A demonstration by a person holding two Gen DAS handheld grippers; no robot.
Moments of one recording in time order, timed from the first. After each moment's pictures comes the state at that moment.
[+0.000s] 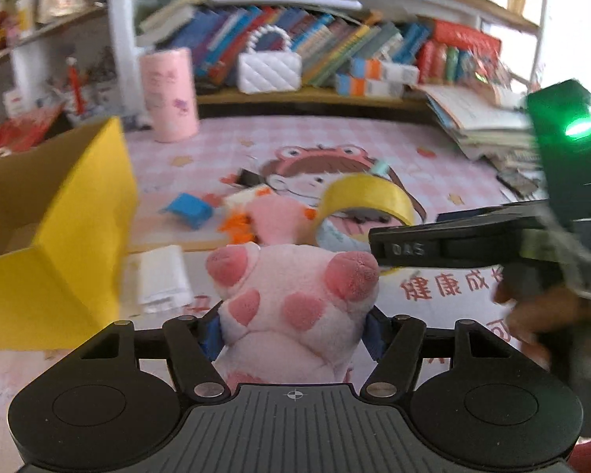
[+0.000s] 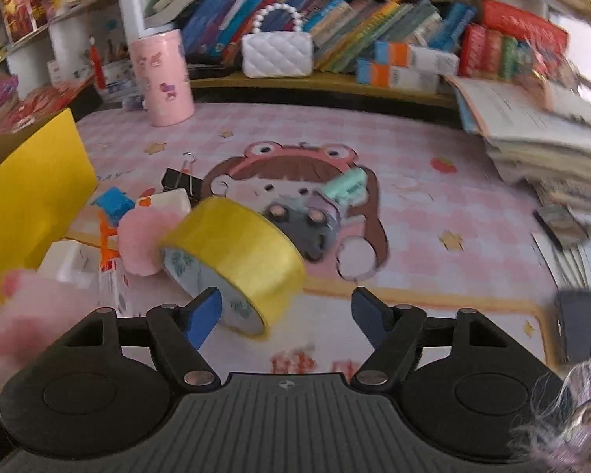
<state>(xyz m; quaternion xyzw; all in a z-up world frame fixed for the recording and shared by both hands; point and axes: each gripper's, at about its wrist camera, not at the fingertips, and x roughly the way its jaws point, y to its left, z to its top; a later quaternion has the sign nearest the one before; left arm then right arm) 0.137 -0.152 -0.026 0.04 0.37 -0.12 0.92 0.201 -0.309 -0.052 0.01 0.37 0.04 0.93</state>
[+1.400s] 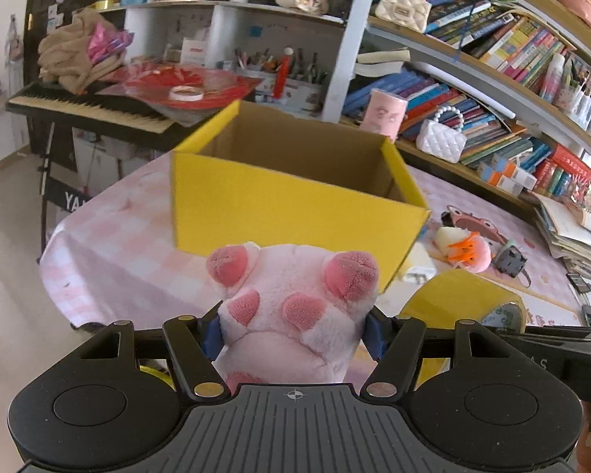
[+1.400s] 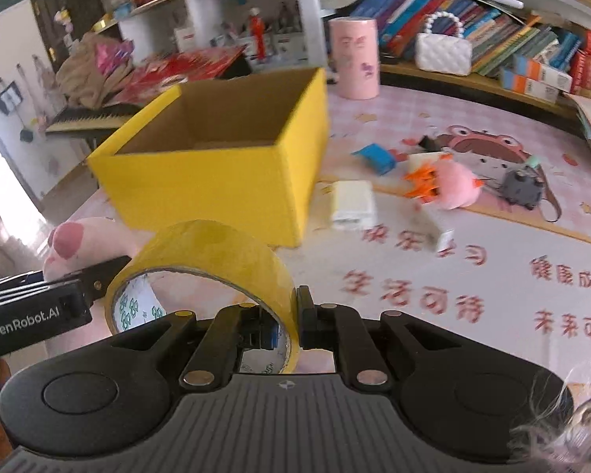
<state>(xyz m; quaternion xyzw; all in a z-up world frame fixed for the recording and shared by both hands) 0.043 0.096 -0.007 -0.11 0.33 0.00 0.94 0.069 -0.091 -0.004 0.02 0.39 0.15 0.91</state>
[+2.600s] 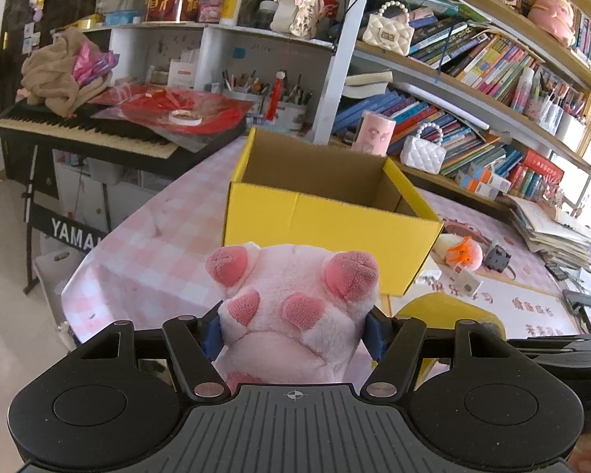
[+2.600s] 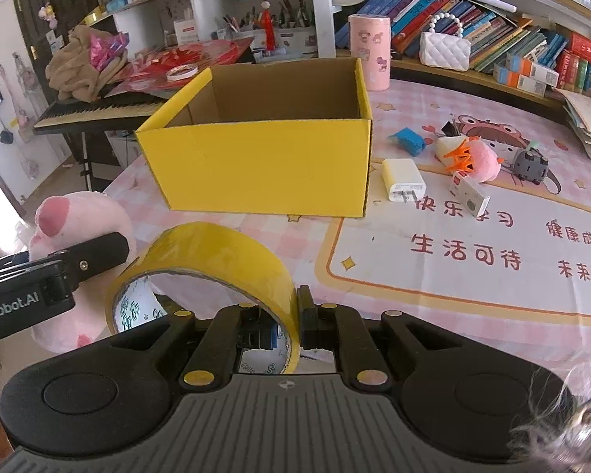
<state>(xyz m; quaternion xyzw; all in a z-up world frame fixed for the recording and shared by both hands) 0.020 0.170 0.003 -0.10 0.30 -0.06 0.95 0.029 -0.008 -0.001 0.02 0.40 0.10 0.91</state>
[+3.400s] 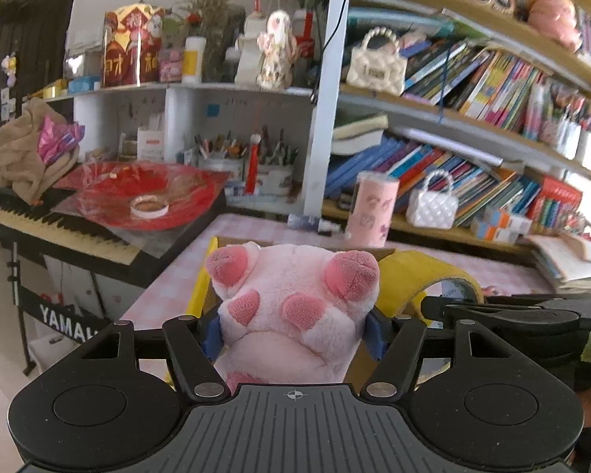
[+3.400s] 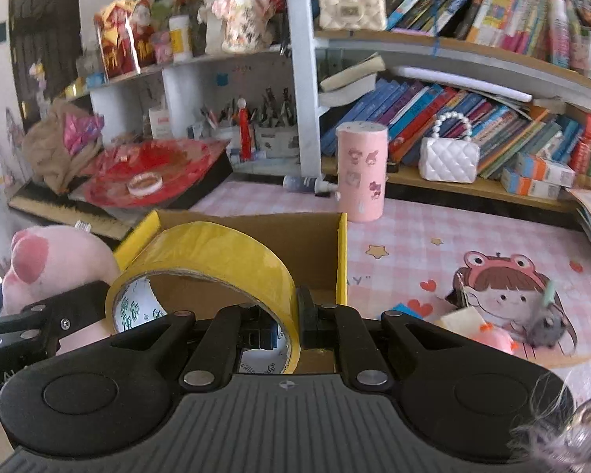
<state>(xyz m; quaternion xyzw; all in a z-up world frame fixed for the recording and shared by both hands) 0.164 0.131 0.039 -0.04 0.24 -0.05 0.97 0.201 -0.020 0.041 0.01 0.29 0.09 0.95</state>
